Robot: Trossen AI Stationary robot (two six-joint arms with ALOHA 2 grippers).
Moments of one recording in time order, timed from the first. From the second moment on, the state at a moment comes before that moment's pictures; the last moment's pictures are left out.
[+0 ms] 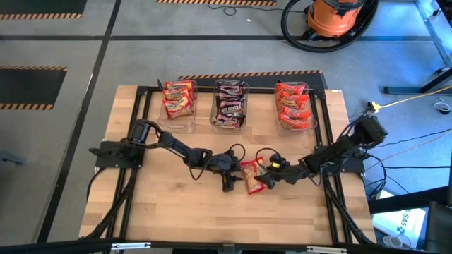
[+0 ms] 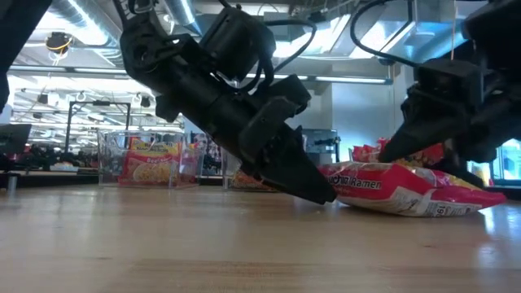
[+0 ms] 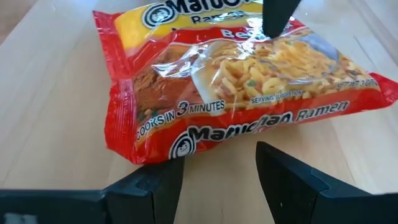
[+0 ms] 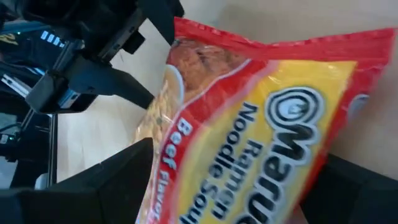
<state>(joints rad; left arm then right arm) -0.14 2.09 1.02 0.50 -0.04 -0.21 0.45 1.59 0.29 0.71 0.40 1.20</state>
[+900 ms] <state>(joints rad) -0.15 2.02 1.02 0.33 -0.04 -0.20 0.46 1.68 0.43 0.71 0.36 0.89</state>
